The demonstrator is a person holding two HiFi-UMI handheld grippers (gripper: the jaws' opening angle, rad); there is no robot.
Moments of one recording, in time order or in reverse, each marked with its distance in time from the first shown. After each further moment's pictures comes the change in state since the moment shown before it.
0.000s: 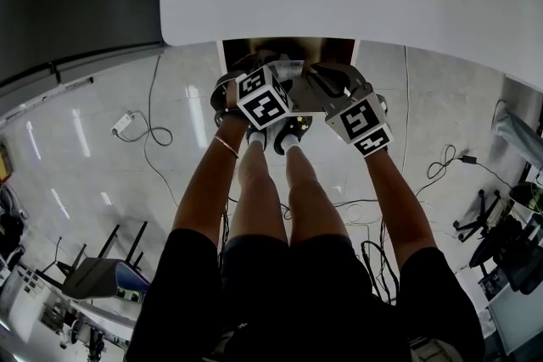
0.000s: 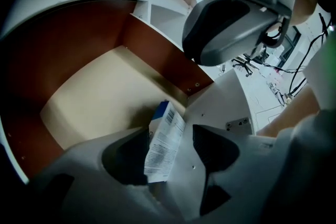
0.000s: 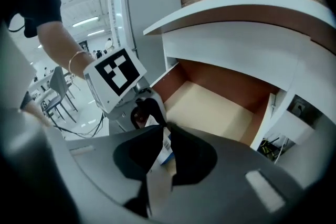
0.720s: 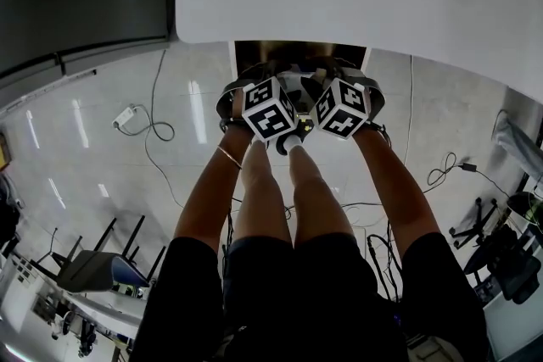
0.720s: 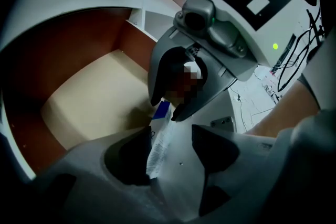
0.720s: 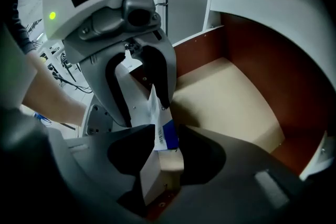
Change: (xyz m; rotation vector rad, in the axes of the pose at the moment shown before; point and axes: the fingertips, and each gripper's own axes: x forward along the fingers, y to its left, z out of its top) left arm -0.011 -0.017 -0.002 0.007 -0.038 -0.037; right arm 0.067 0.014 -0.048 -0.382 0.347 0.123
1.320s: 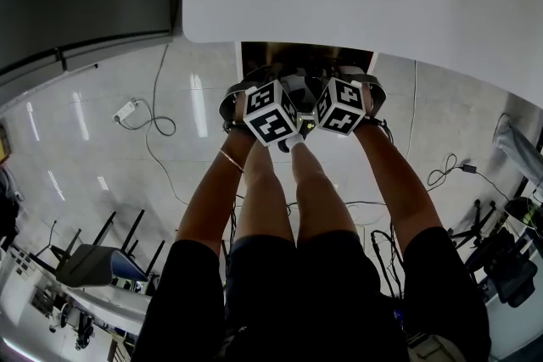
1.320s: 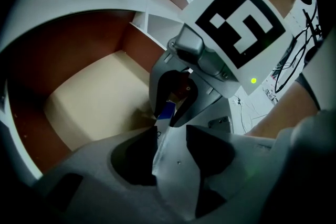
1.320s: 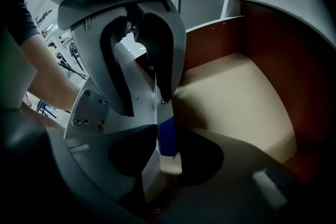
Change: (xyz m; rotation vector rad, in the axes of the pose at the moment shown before) left arm -0.006 0.001 -0.003 -0.026 -0.035 0.001; right arm 0.026 0.011 -0.008 -0.094 0.067 0.073
